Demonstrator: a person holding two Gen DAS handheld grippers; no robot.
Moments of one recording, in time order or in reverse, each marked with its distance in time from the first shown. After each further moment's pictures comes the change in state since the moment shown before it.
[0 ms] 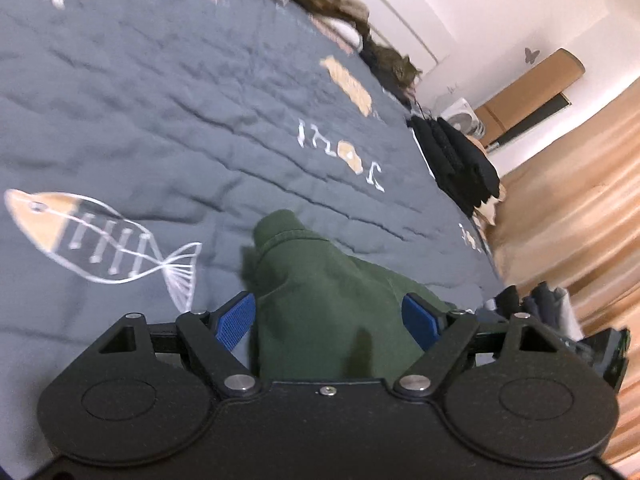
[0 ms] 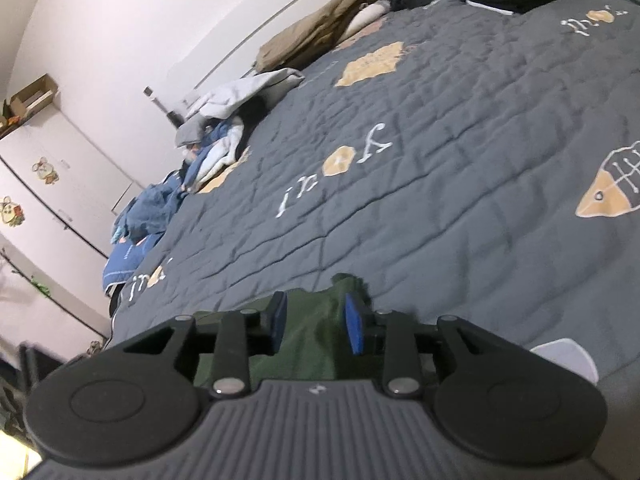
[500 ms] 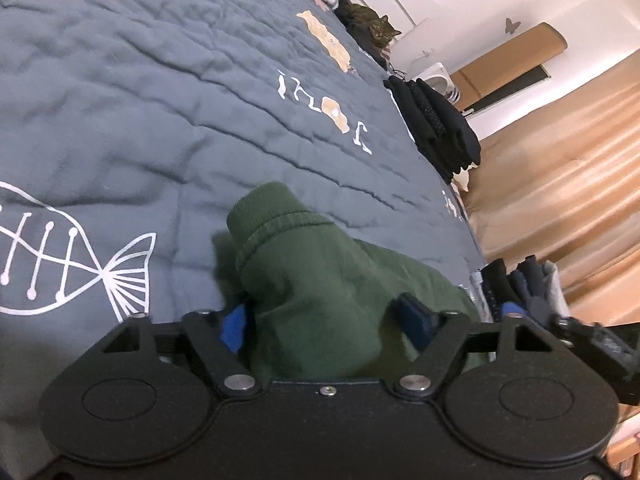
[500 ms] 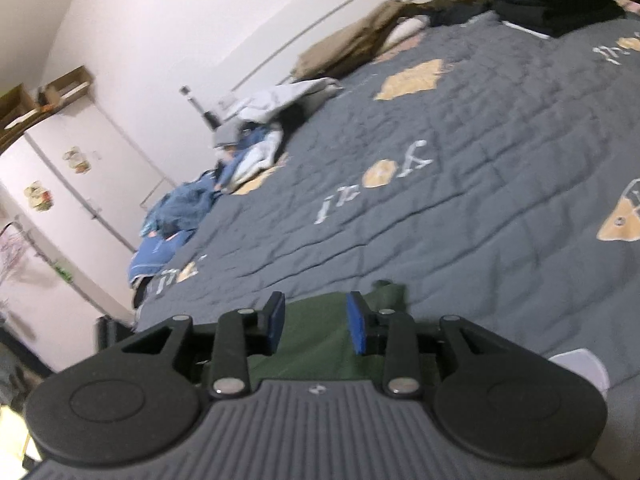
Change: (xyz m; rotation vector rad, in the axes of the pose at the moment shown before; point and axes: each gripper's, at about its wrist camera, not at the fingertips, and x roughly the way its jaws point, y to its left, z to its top) left arm 0.054 0.021 0.000 0.017 0.089 -0.108; right arm -0.017 0.021 -0.008 -0.075 -0.019 0.097
